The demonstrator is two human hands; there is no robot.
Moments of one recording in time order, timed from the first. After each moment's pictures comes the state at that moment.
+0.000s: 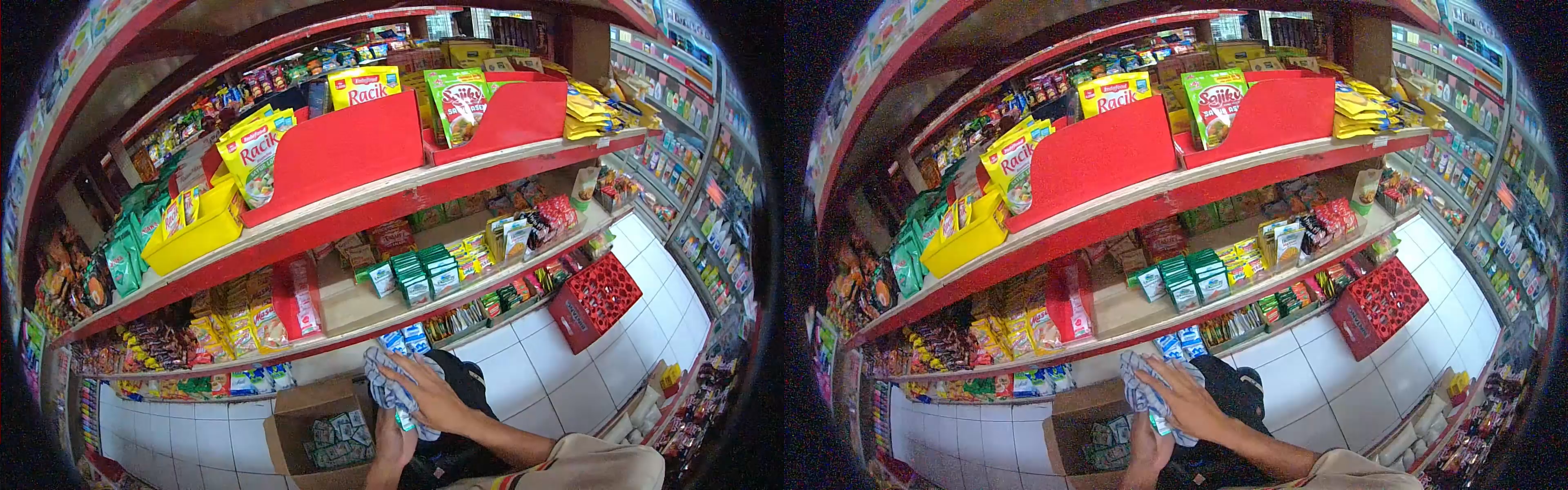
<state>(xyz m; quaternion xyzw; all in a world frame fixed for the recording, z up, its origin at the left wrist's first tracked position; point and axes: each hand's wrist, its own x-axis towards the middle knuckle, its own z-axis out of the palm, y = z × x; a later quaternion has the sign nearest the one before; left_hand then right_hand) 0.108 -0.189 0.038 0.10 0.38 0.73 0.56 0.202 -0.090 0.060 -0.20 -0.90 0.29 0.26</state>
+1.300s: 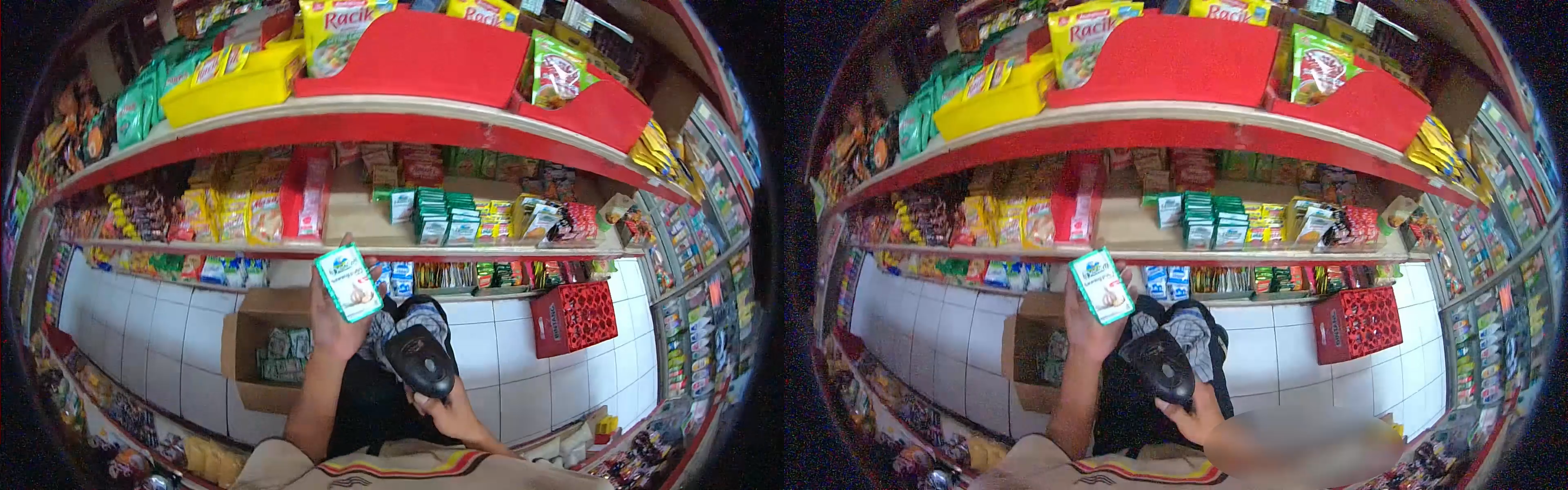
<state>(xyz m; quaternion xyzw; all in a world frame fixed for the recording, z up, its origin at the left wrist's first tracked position) 0.032 -0.138 0.063 0.04 0.10 0.82 0.56 0.281 -0.155 0.050 -0.32 -0.66 0.65 0.20</state>
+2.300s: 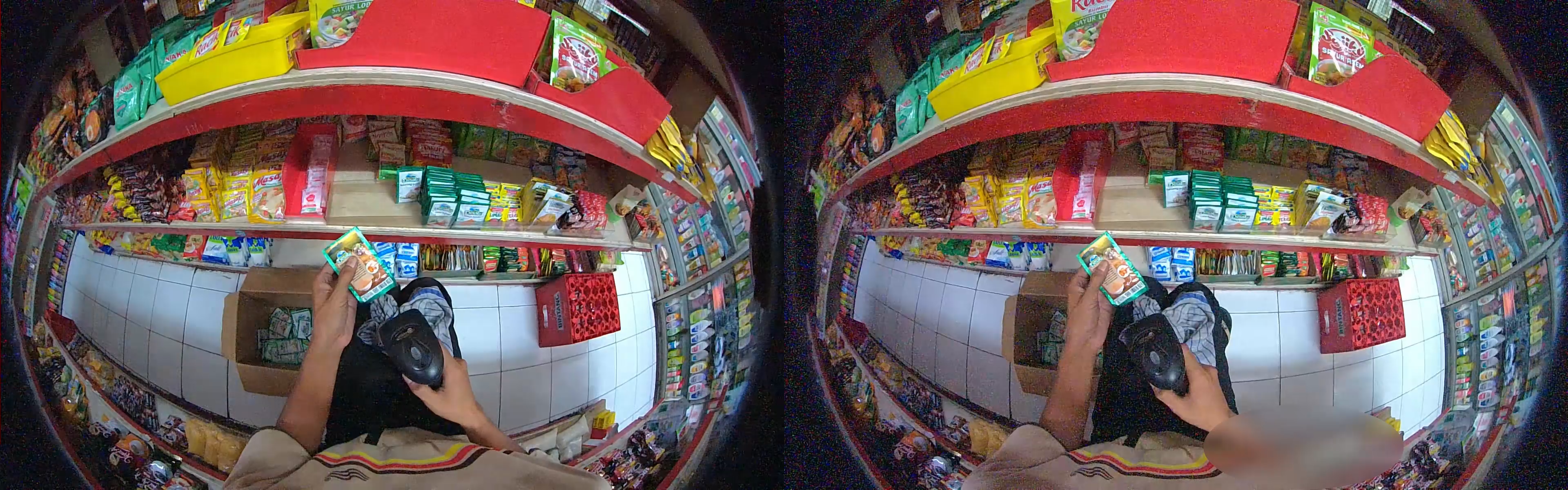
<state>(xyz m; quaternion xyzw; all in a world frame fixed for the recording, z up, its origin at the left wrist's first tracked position) 0.032 -0.142 0.041 0.12 0.38 0.82 0.42 0.264 -0.142 0.068 -0.31 -0.78 0.50 0.23</state>
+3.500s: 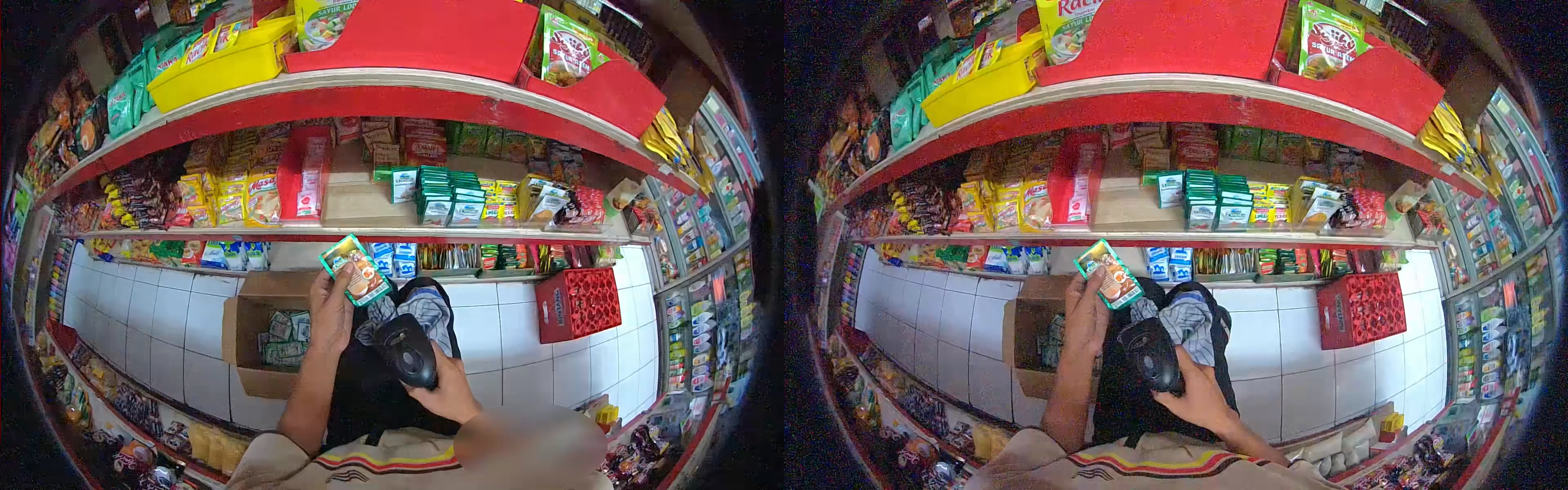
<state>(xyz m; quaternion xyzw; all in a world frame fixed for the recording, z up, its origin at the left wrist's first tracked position) 0.035 -0.145 0.038 0.11 0.39 0.81 0.42 0.271 -0.140 0.054 -0.33 -0.79 0.50 0.15</state>
